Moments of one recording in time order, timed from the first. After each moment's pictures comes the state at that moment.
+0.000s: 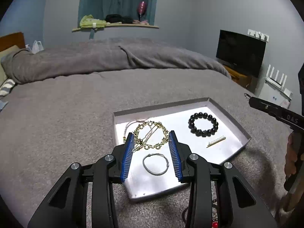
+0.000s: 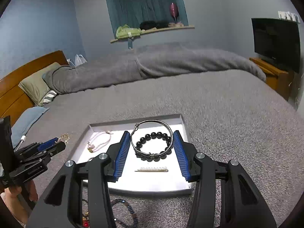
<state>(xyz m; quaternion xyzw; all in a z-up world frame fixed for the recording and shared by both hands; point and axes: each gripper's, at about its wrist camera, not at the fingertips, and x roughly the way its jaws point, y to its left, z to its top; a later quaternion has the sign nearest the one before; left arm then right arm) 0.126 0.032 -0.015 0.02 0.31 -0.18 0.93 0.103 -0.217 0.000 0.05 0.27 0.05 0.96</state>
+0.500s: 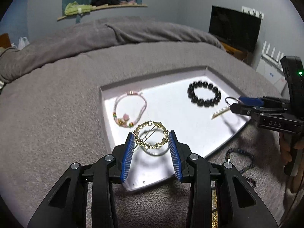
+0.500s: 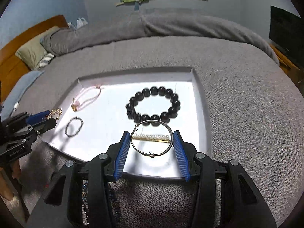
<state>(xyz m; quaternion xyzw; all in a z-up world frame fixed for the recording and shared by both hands) 0.140 0.023 -0.054 0.06 0.38 -0.21 0.90 0.137 -0.202 -0.070 -0.01 0.39 0.07 0.92</state>
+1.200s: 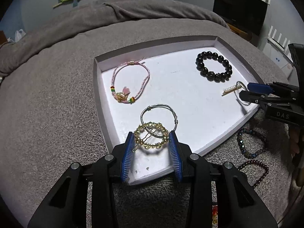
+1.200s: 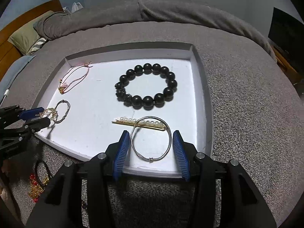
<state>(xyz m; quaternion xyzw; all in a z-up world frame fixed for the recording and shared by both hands) 0.147 0.023 -0.085 0.09 0.45 -0.20 0.87 0.142 -0.199 -0.090 -0.04 0.43 0.04 0.90</state>
